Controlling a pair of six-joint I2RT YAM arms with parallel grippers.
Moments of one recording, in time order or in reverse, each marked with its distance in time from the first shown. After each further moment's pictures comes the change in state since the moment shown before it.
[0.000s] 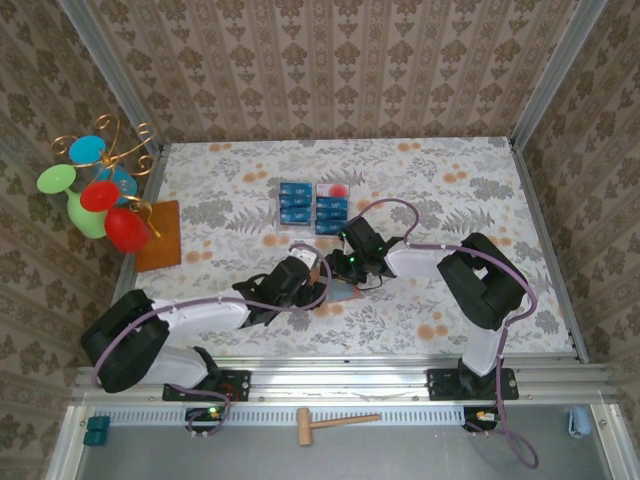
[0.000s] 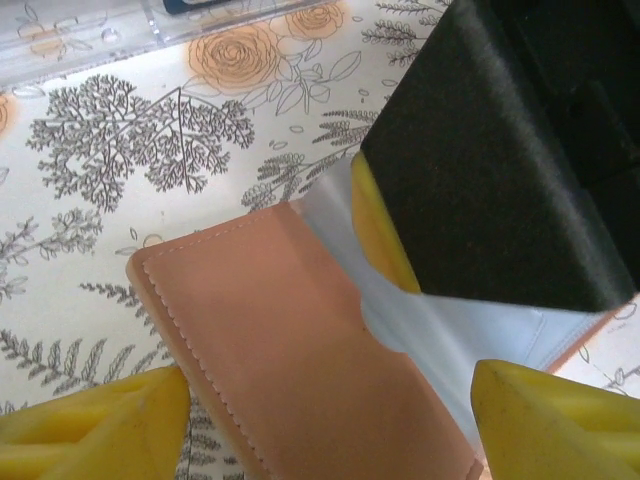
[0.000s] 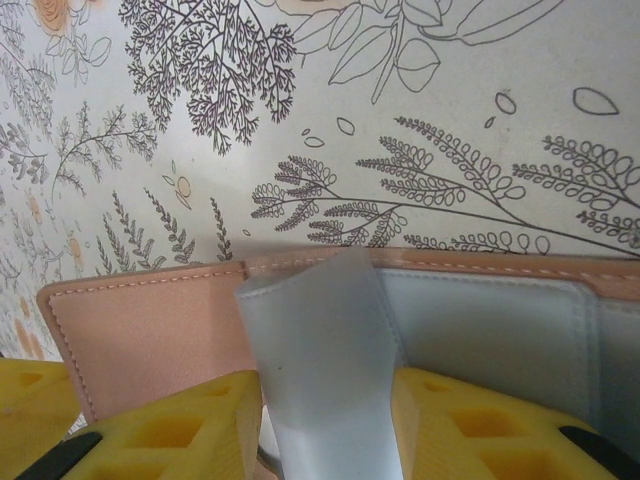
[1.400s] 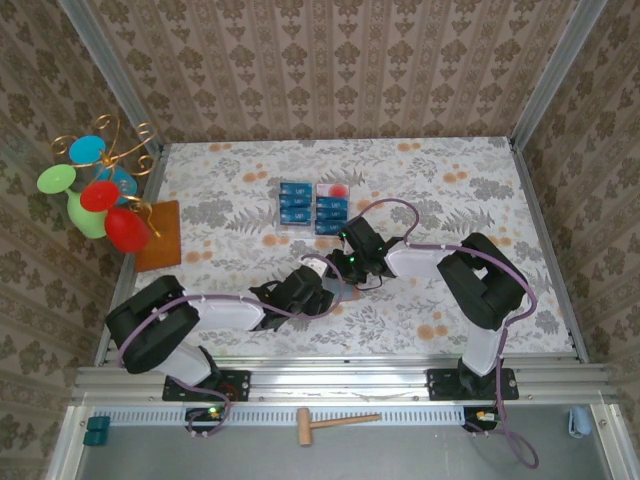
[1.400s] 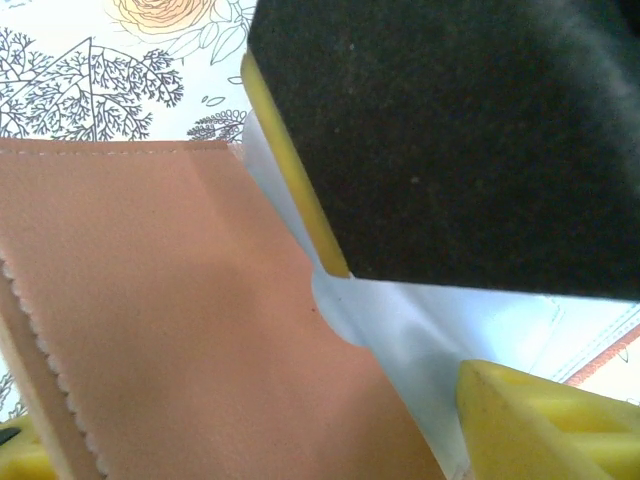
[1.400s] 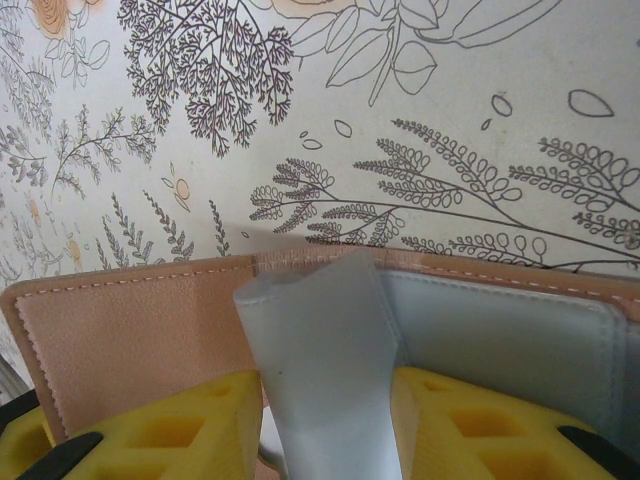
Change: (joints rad) left arm -0.061 0.153 -0.019 0.135 -0.043 -0.005; right arm 0.000 -0.001 -0.001 0.000 0.003 0.001
